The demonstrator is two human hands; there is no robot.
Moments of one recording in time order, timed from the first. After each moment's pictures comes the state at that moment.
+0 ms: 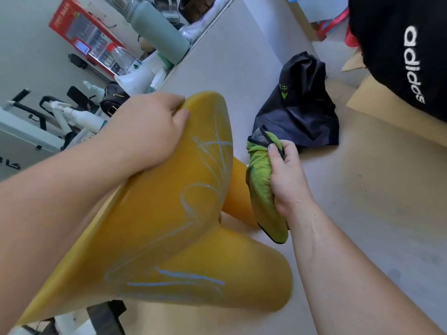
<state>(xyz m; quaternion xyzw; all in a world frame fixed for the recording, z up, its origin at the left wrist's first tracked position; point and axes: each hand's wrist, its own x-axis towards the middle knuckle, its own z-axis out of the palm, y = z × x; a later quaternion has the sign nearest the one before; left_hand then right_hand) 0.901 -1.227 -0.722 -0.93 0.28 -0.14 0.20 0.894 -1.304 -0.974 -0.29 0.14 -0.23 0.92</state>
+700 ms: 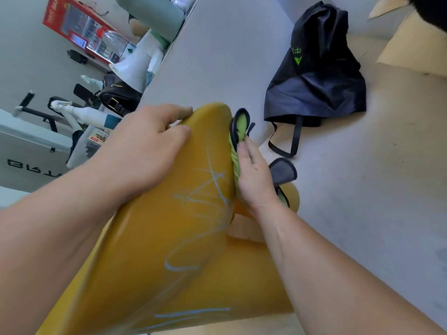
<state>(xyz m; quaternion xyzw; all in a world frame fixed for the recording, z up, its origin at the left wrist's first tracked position) 0.902 -1.202 -0.735 -0.97 0.23 -0.04 0.11 0.931 -1.216 -0.953 -0.37 0.14 -0.19 0.90</state>
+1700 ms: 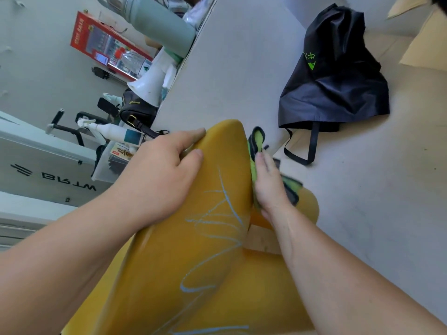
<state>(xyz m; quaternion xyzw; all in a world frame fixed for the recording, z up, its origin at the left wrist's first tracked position) 0.899 -1.205 -0.735 -0.97 0.22 -0.03 0.13 0.972 -1.217 -0.971 -0.29 0.18 -0.15 0.93</state>
